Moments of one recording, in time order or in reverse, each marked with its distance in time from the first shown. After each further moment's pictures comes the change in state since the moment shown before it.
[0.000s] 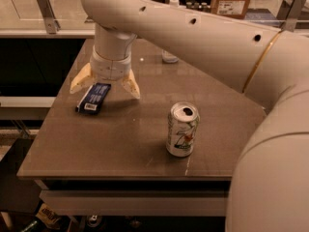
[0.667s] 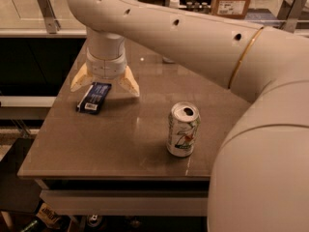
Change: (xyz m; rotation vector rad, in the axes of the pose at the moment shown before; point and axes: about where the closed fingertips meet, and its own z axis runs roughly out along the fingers) arm -0.015 -0.003 0.006 0.095 -0.047 0.077
